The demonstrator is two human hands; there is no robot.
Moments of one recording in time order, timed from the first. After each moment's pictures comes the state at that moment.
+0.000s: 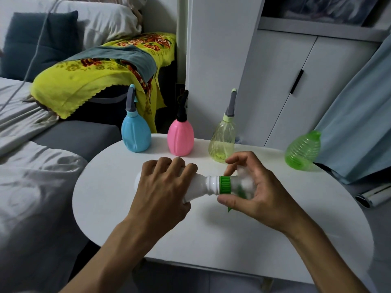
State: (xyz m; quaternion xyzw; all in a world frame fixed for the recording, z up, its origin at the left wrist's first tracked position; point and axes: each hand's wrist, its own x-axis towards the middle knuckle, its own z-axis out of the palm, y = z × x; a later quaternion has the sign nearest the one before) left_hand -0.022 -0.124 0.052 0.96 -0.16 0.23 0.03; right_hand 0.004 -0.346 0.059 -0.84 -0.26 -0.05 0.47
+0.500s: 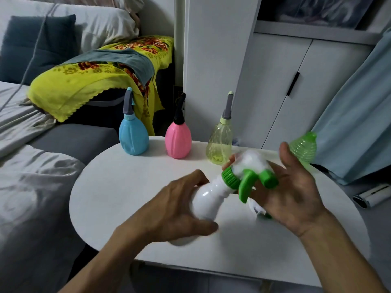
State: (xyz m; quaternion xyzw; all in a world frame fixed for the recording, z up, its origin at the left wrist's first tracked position) left_hand -0.027 -0.130 0.062 0.90 -0.20 -0.03 0.38; right_hand 0.005 -0.364 0.079 -0.46 -0.13 0.25 0.84
